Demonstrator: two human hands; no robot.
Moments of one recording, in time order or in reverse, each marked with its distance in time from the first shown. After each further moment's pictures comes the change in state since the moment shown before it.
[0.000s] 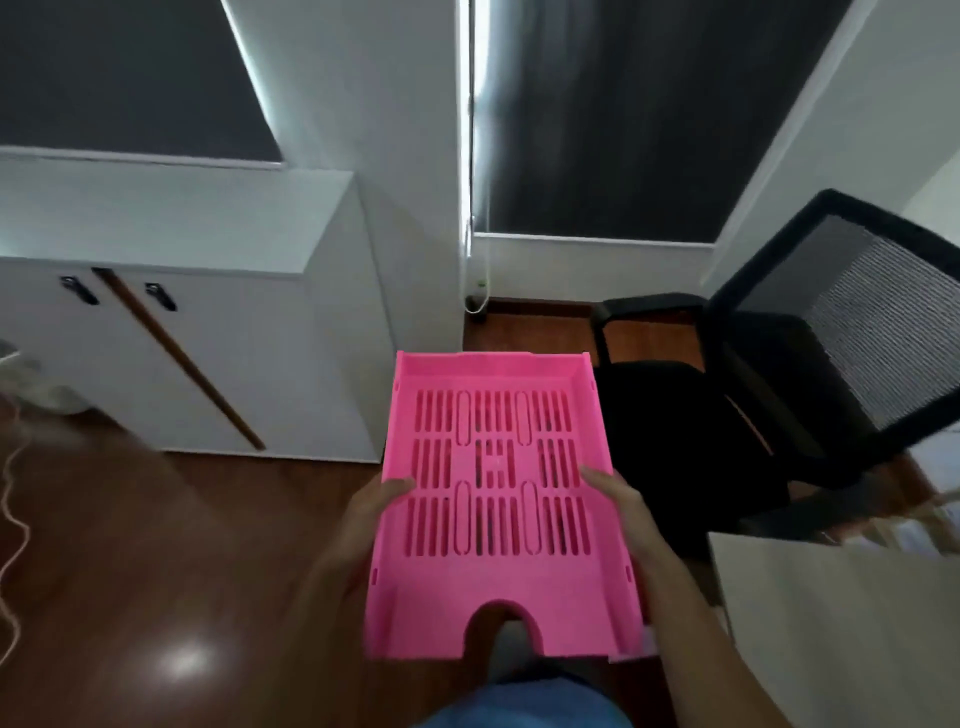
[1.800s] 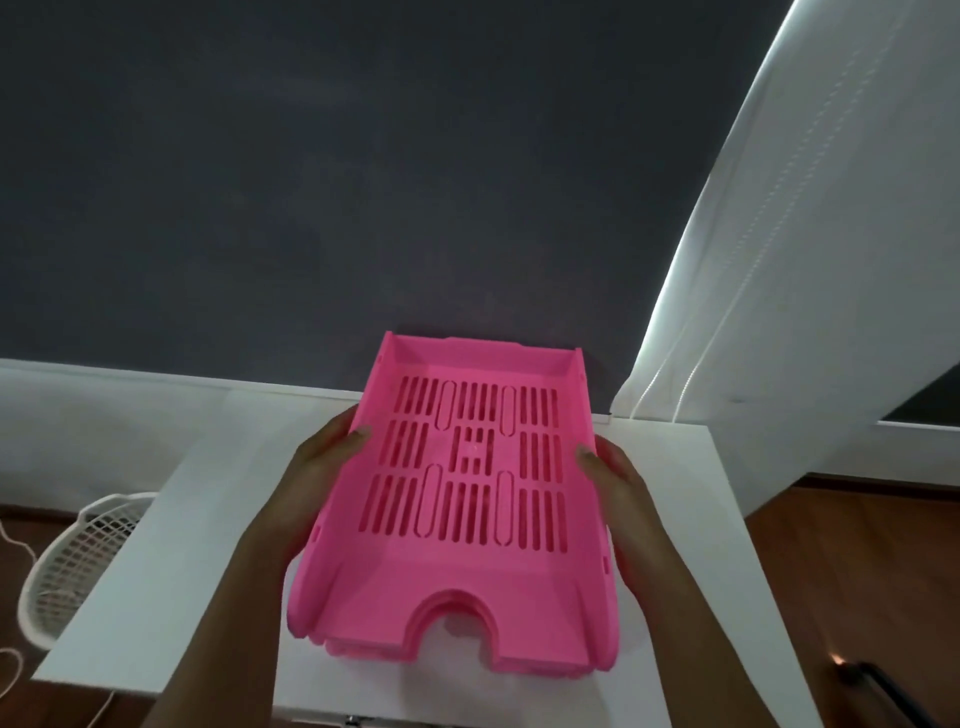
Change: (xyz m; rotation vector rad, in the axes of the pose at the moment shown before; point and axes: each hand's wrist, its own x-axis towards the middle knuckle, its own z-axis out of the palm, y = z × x) left_hand 0.429 0.654 -0.547 0.246 0.024 0.284; right_hand 0.571 -0.187 0.729 -0.264 0.186 -0.190
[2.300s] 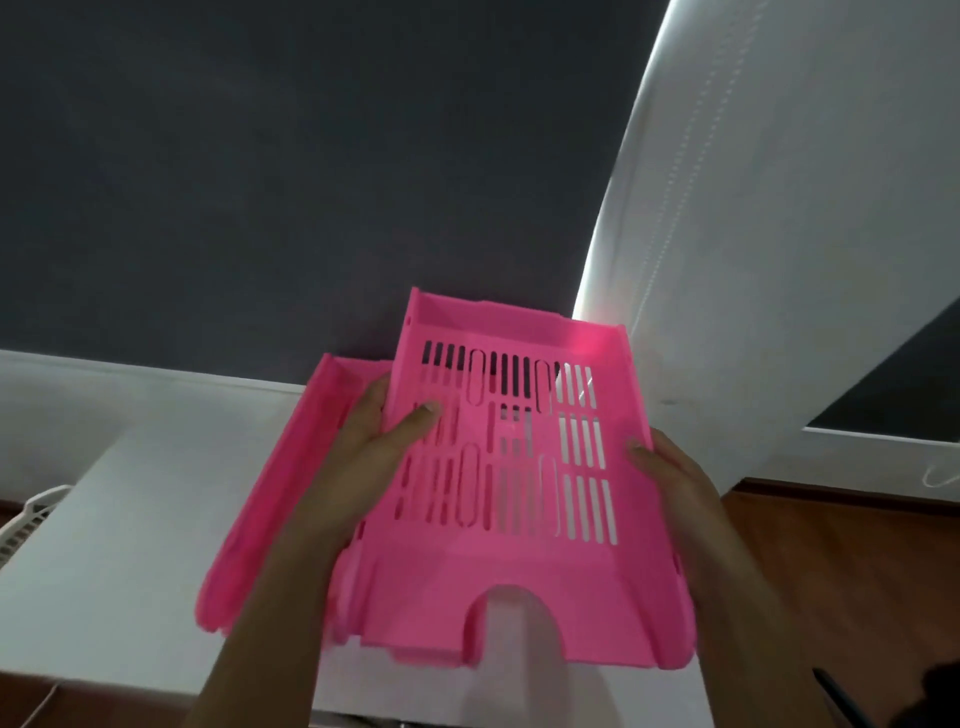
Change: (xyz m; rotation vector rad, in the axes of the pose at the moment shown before) left_hand -0.024 0.014 0.152 0.035 -0.021 0.166; right_hand -0.009 -0.037 -0.144 -0.024 0.045 -0.075
